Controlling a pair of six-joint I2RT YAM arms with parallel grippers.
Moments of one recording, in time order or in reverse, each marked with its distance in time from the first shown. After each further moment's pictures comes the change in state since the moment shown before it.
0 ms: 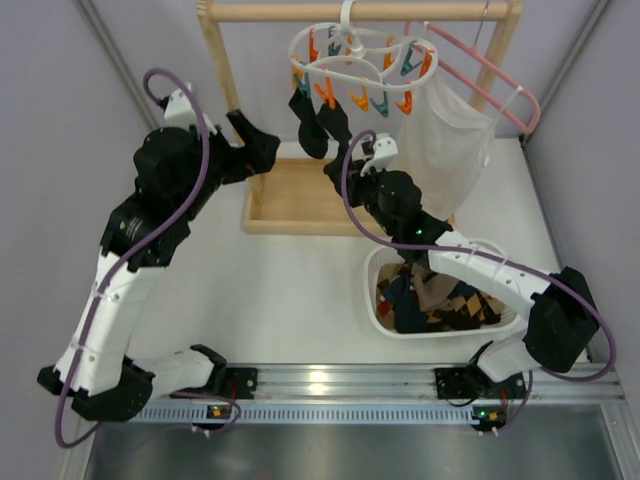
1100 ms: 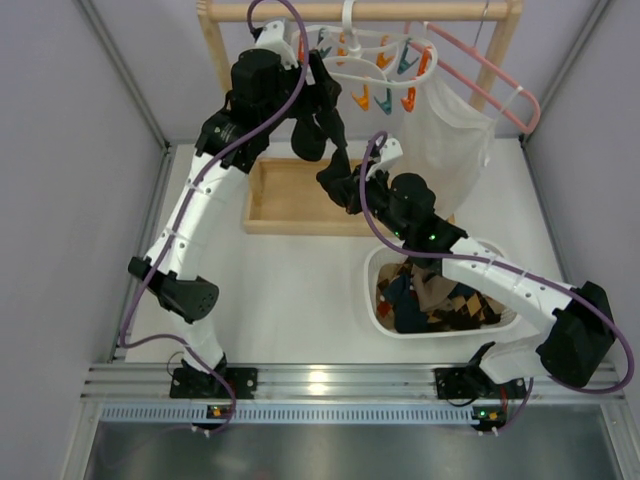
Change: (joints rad) left arm -0.011 0.693 0.630 0.071 0.132 0.089; right arm 0.016 -0.102 -0.019 -0.050 -0.156 0.056
